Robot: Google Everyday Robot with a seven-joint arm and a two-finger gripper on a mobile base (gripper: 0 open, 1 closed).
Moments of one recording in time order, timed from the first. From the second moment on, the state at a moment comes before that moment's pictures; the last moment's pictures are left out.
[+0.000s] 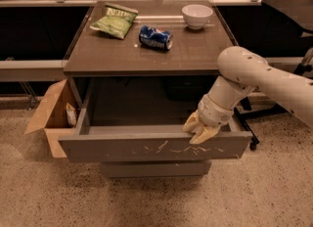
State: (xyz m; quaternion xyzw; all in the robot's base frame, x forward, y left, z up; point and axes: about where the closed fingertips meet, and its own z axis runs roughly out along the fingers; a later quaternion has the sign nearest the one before) arm 0.511 -0.138 0.677 -0.79 0.56 0.21 0.09
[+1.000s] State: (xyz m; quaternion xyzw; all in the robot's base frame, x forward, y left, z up) arm 0.489 -0.137 0.691 -0.80 0.55 0.21 0.10
